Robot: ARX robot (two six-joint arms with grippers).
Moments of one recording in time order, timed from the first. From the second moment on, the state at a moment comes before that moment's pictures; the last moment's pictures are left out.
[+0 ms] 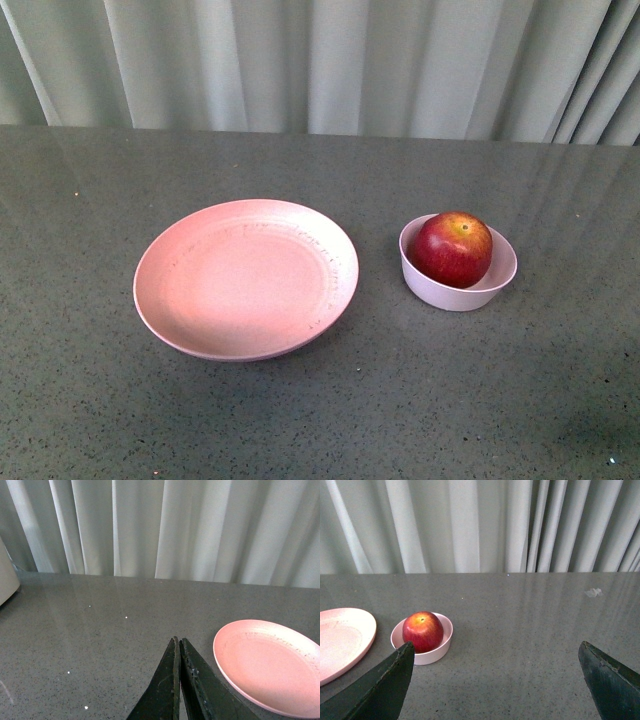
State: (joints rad) left arm 0.00 0.25 0.01 0.25 0.00 -0.01; right arm 0.00 0.01 0.02 0.00 0.00 0.00
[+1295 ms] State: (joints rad) left arm 0.00 0.02 0.01 0.00 0.00 -0.01; right arm 0.00 0.01 0.02 0.00 0.00 0.00
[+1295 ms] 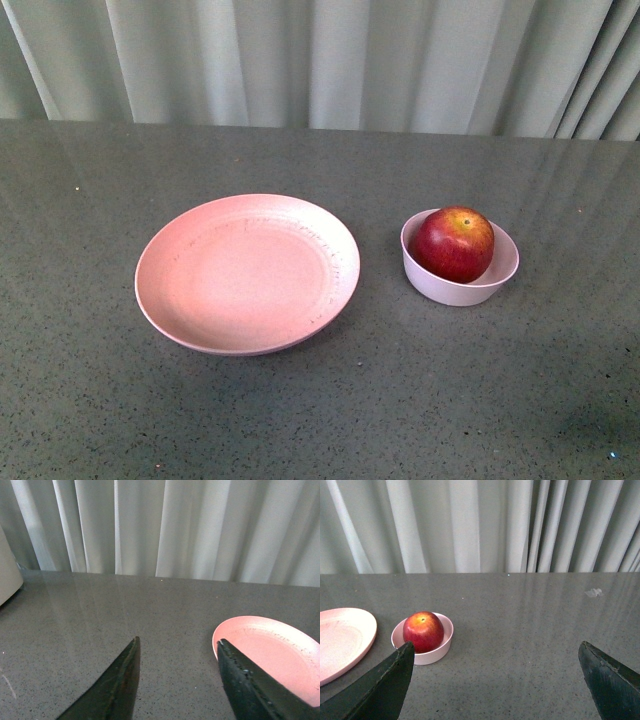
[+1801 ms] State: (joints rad) left arm 0.00 0.02 0.01 0.00 0.00 -0.01; right arm 0.00 0.01 0.02 0.00 0.00 0.00
